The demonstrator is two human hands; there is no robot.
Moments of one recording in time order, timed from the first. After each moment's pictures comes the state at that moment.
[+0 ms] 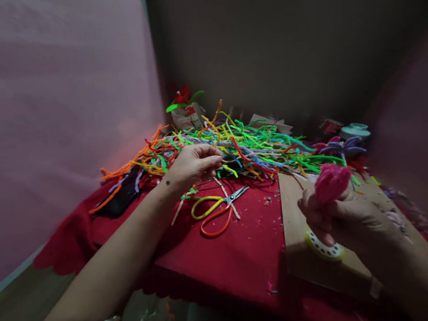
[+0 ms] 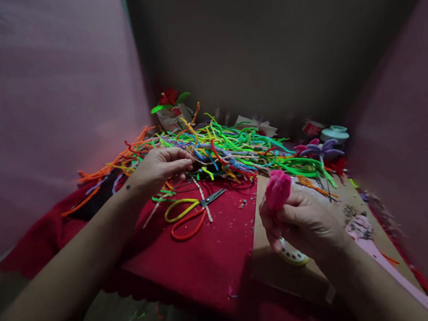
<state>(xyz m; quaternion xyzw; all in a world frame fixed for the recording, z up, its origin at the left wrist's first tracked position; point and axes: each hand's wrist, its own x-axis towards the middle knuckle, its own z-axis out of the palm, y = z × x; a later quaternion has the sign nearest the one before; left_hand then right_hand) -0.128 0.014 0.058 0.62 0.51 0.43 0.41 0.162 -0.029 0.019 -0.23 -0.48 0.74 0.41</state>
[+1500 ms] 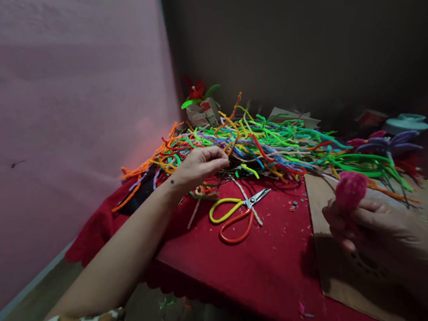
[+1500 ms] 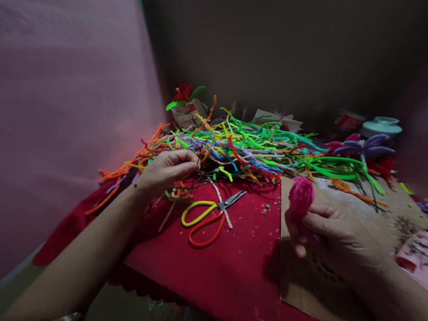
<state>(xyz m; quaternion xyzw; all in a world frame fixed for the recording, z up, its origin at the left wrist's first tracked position) -0.166 0.029 0.041 0.72 0.48 0.36 0.34 0.153 -0.021 -0.004 -0.37 -0.42 0.71 0.42</state>
